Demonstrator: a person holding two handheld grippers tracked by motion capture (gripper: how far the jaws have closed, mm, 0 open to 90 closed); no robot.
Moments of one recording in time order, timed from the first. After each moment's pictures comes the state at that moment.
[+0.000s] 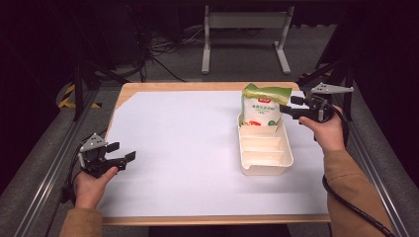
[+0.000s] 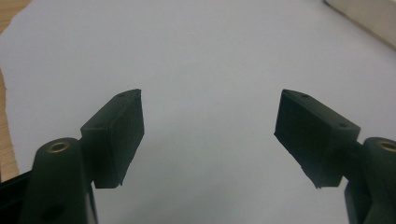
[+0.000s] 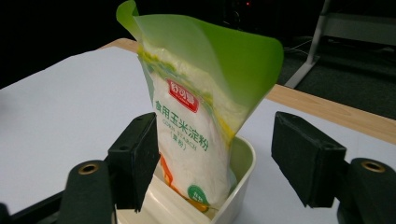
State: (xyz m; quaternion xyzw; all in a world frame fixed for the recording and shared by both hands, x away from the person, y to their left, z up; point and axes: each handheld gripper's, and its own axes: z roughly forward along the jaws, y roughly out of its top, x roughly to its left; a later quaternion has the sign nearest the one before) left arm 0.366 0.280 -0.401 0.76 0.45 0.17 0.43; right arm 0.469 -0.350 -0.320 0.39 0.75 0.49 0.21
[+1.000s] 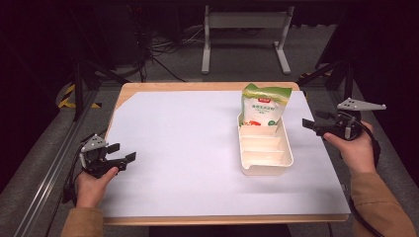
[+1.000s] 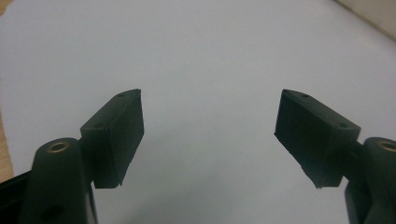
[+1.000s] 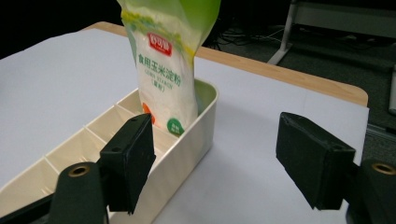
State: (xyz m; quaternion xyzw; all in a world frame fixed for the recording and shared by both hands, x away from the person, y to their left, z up) left arm 0.370 0.283 -0.411 0.76 0.46 0.16 0.43; right arm 0.413 -0.397 -0.323 0.42 0.75 0.46 0.23
